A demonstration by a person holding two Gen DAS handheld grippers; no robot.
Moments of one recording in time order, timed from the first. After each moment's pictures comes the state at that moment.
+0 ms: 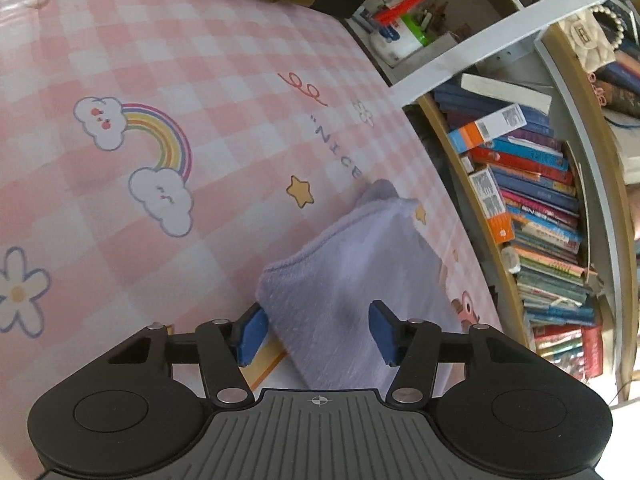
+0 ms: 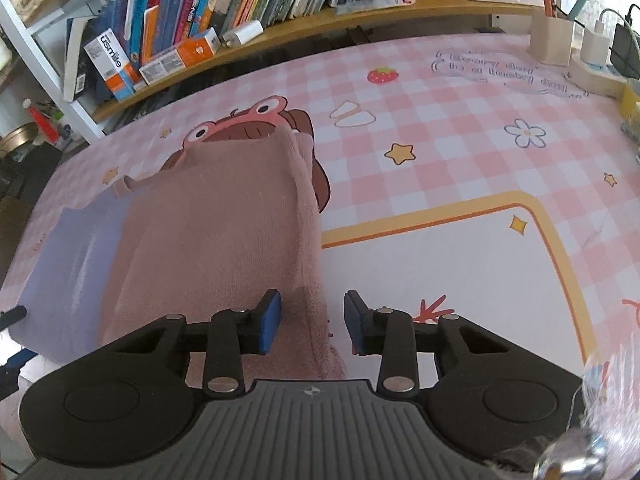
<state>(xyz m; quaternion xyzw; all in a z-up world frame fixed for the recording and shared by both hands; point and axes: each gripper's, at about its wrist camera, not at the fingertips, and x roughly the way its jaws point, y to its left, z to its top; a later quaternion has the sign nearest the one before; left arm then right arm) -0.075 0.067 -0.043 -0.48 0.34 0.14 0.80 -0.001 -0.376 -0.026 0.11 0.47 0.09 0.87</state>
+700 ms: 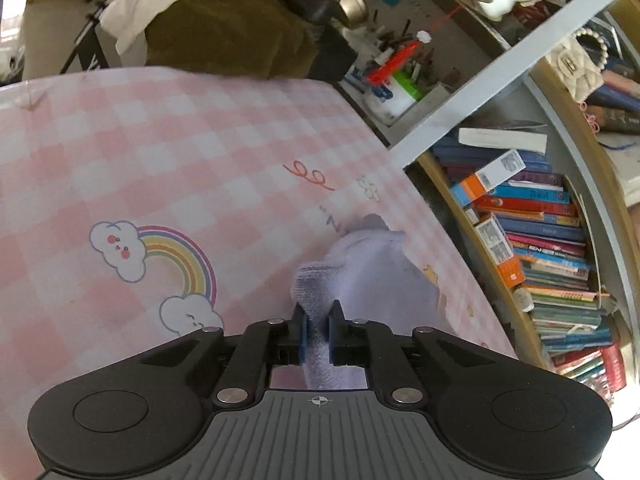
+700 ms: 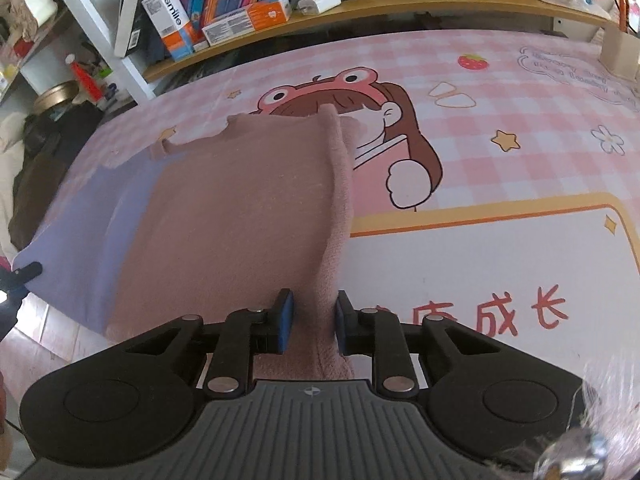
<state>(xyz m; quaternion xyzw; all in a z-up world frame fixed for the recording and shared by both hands) -0.077 0.107 -0.038 -0.43 0.28 0.17 0.84 -0.003 -0.316 -0.028 0.09 0.48 0.15 0.86</state>
